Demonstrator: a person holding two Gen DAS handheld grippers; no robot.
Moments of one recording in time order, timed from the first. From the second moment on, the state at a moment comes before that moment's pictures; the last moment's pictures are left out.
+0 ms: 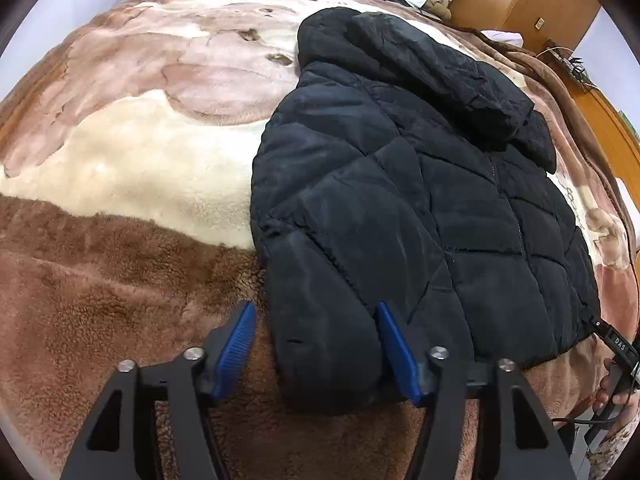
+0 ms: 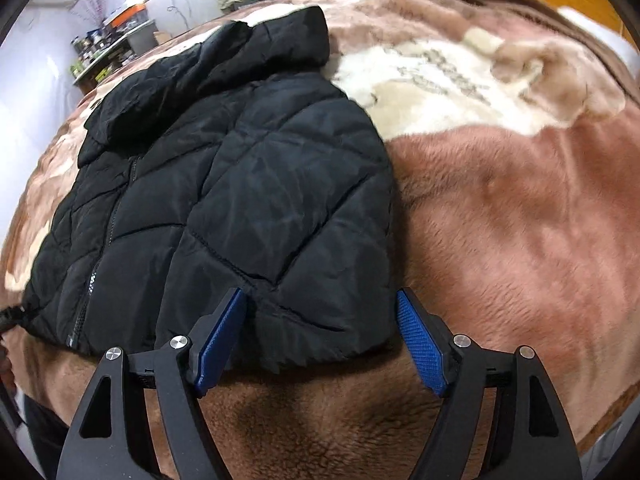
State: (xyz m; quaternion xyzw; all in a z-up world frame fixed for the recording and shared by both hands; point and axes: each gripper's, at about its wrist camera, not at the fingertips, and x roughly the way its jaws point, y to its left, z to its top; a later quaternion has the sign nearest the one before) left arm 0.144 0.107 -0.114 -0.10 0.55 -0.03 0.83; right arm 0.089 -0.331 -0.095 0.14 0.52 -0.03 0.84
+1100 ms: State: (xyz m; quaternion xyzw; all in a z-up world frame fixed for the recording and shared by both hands) left arm 0.046 0.115 -0.012 -0.11 0.50 -0.09 0.86; right arm -0.002 -0.323 0.007 0.16 0.43 0.02 0.89
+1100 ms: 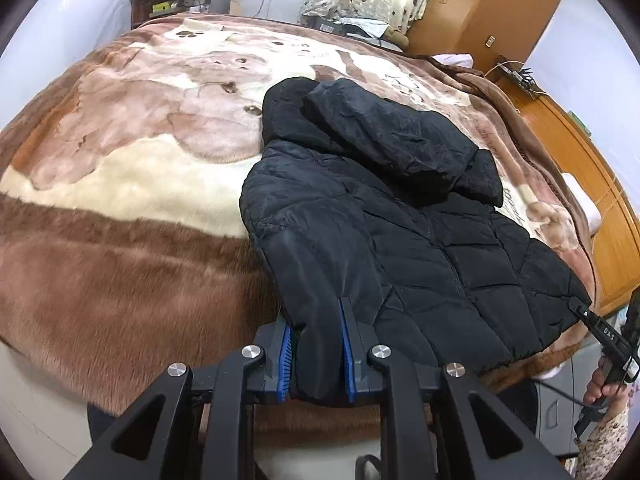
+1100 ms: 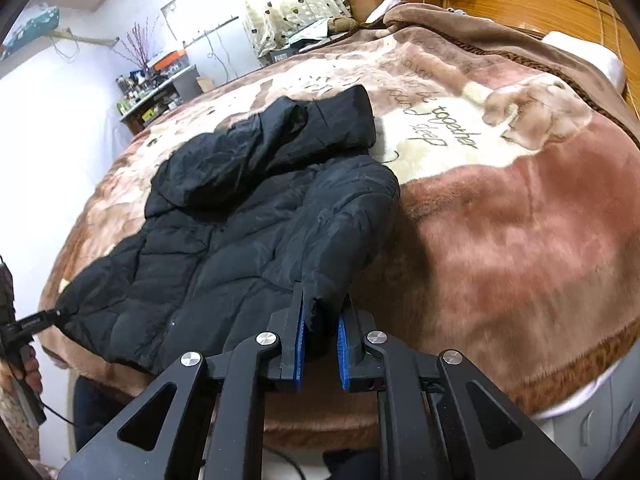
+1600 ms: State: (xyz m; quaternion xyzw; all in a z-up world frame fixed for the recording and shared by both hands) left arm 0.082 0.095 0.050 -0.10 0.43 -0.09 0.89; right arm 0.029 -0.304 0.058 0.11 0.38 0.03 0.92
